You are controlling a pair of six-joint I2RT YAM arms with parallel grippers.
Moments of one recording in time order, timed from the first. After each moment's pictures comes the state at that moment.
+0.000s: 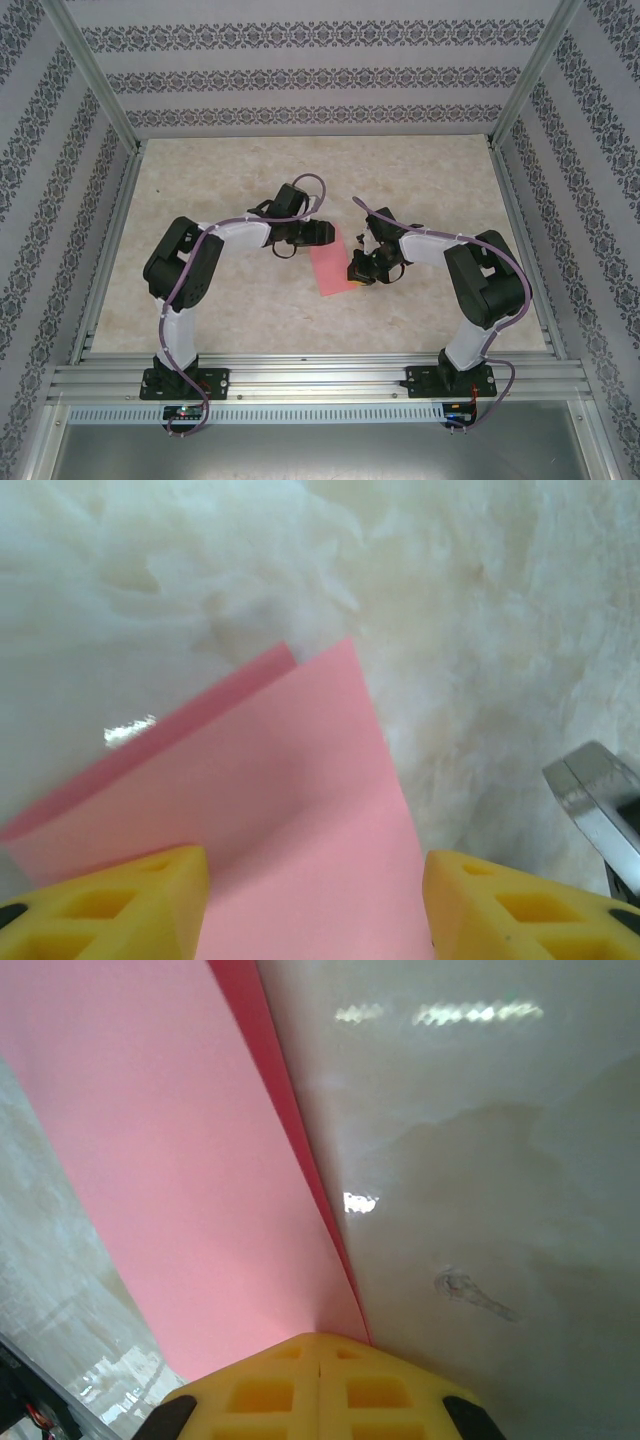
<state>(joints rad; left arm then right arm) -0.55 1.98 1.23 -0.14 0.42 -0.56 0.43 1.75 0.88 -0.46 -0.53 0.52</state>
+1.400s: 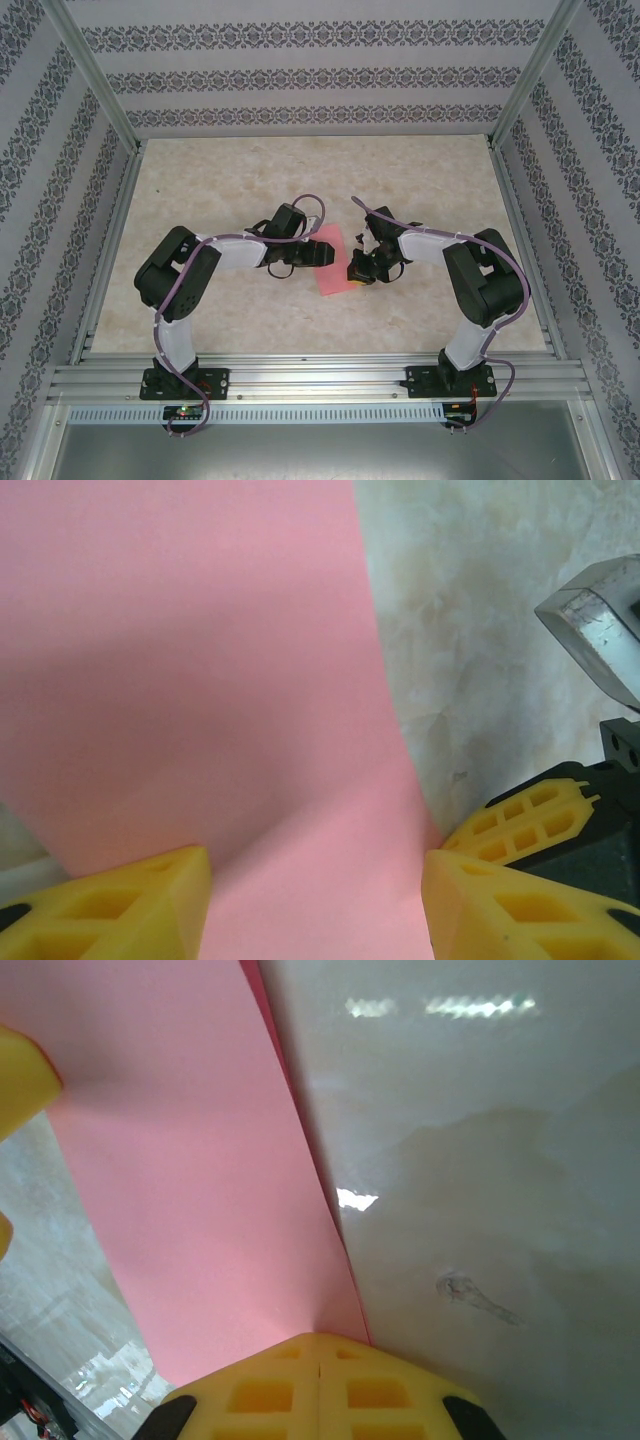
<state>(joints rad) -0.61 1.89 1.02 -0.01 0.48 -0.60 0.43 1.76 0.90 -0.49 -0.53 0.50</state>
